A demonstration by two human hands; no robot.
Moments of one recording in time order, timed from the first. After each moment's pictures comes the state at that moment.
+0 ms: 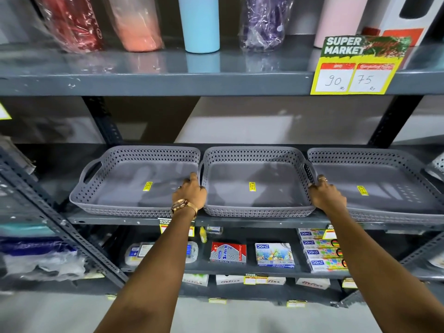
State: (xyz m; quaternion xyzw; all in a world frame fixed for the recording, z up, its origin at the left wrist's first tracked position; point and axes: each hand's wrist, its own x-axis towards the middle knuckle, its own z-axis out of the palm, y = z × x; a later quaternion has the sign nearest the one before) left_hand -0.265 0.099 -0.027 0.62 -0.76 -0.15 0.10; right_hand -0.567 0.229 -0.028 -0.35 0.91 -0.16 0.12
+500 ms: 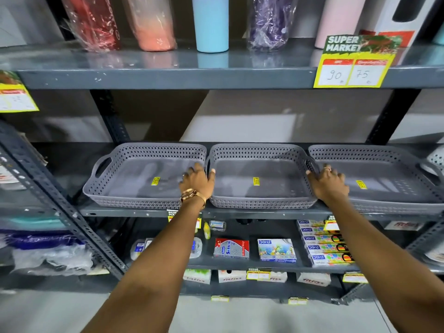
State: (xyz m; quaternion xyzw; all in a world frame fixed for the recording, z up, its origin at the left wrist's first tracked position) left_hand -0.260 0.110 -0.014 0.62 -0.75 -0.13 0.17; right_hand -0.552 0.241 -0.014 -0.35 0.92 -0.18 0.06
